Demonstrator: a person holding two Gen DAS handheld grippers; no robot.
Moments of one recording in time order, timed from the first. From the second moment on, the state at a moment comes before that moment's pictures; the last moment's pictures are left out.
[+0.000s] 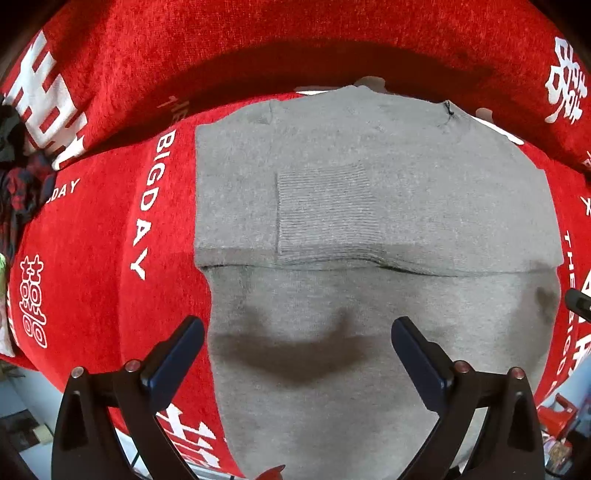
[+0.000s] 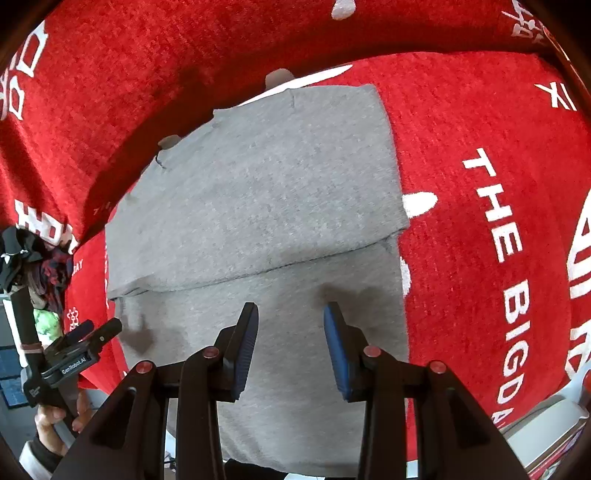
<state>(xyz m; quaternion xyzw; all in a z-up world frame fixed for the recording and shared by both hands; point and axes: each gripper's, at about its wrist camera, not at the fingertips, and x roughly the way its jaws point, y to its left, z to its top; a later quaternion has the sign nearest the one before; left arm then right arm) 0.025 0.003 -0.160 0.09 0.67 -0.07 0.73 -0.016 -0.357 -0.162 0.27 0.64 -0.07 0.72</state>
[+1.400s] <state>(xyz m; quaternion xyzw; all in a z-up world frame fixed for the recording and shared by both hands) -0.119 0.050 -0.161 0.01 0.70 -0.07 0.71 -0.151 -0.350 -0.174 0.33 0.63 -0.01 0.70</state>
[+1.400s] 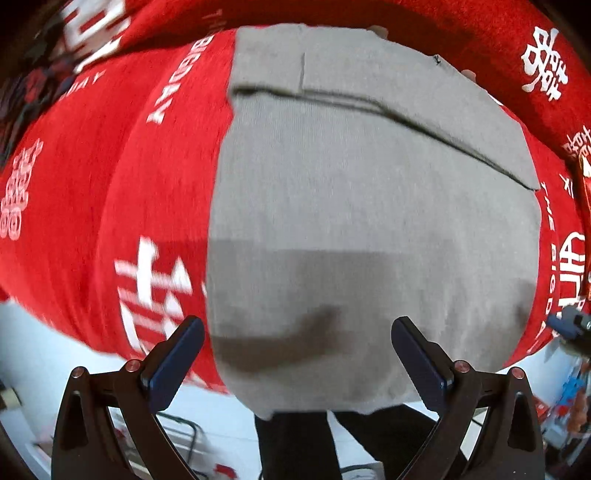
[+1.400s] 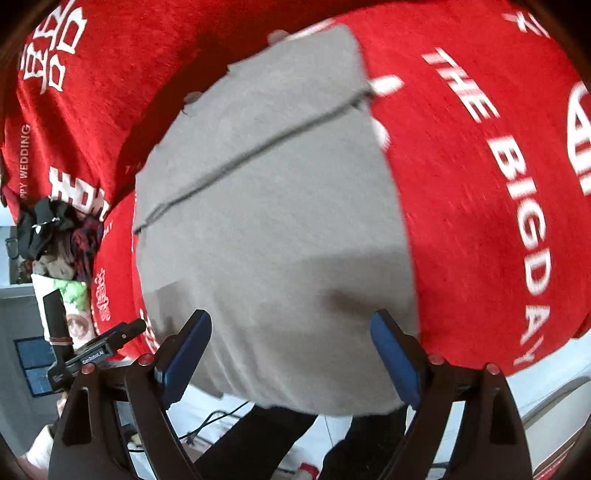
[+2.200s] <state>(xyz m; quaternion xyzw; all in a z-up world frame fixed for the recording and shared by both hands) -0.211 0.103 -0.252 -0.15 0.74 -0.07 0.65 -0.246 -0.319 -0.301 0.35 0.71 0.08 0.61</state>
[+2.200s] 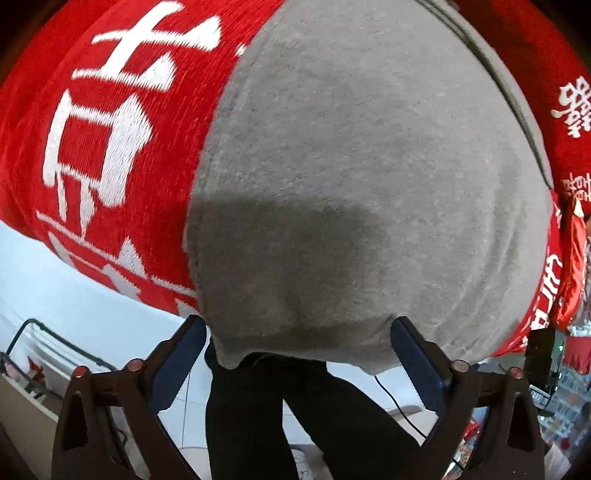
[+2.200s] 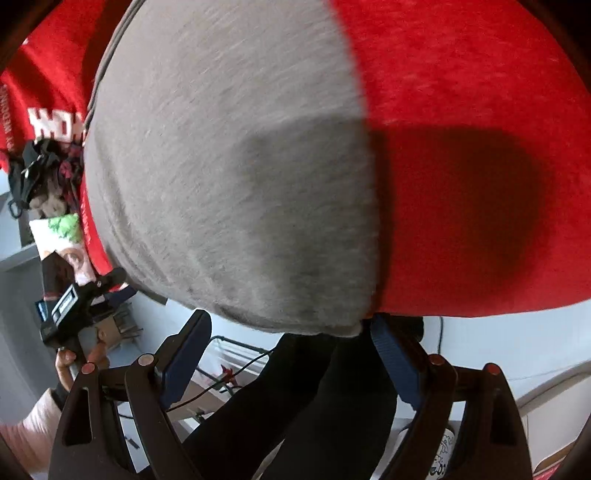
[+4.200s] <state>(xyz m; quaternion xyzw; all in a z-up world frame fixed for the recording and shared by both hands) -0.018 0.085 -0.190 0.05 0.69 -0.29 0.66 -0.042 -0.270 -0.183 -0.09 0.65 -0.04 0.75</state>
